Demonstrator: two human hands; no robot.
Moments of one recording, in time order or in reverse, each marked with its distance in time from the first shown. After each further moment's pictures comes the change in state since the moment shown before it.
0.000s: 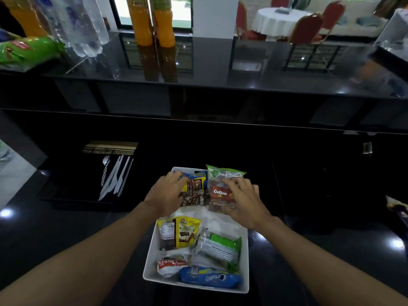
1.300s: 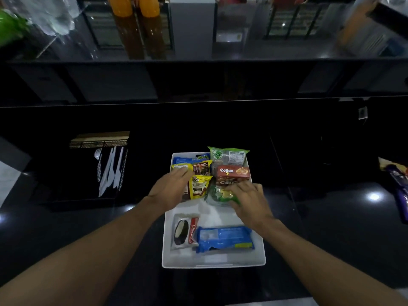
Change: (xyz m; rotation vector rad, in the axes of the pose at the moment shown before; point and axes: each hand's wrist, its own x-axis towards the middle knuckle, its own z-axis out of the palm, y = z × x) left_hand -0.002 -0.019 0.034 -0.089 -0.008 0.155; right_hand -0.038 -0.037 0.033 -0.042 -0.040 0.175
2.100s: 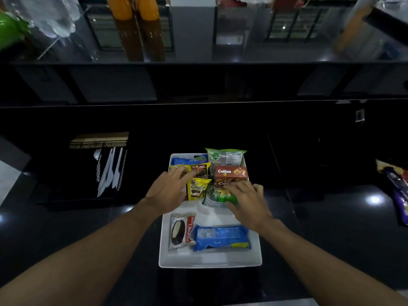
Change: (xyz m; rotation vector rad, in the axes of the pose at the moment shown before) left_hand -0.006 0.003 0.000 0.076 0.016 0.018; right_hand -0.003 0.009 0.001 0.031 -0.009 -0.028
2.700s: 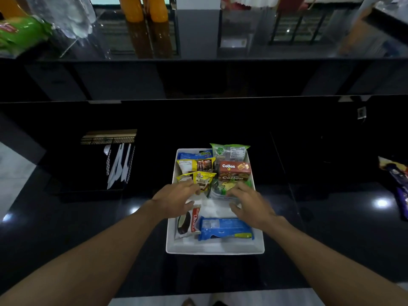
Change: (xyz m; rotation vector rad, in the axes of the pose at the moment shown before) left_hand -0.034 0.018 -0.012 -0.194 -0.156 0.082; right_hand -0.019 -0.012 -0.006 0.176 -0.095 -0.056
